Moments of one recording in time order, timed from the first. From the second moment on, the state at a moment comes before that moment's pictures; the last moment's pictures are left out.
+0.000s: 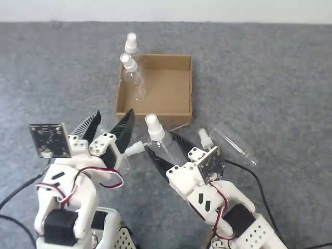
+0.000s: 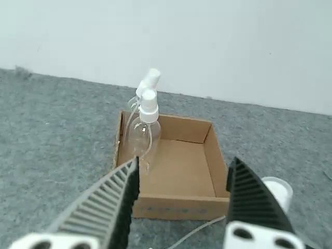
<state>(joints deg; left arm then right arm) 1.2 -89.1 58.4 64.1 17.5 -45.8 -102.9 95.0 27.3 -3.9</state>
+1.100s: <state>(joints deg) 11.8 -89.0 67.1 61.4 15.4 -49.5 -102.9 94.9 27.4 -0.6</state>
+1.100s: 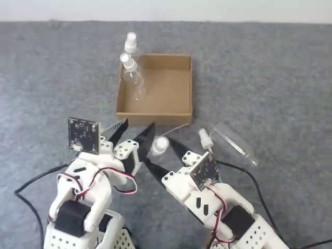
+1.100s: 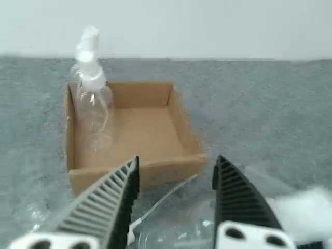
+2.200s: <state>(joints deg) -19.0 -88.7 67.4 54.7 32.0 -49.6 -87.1 75.5 27.8 0.1</state>
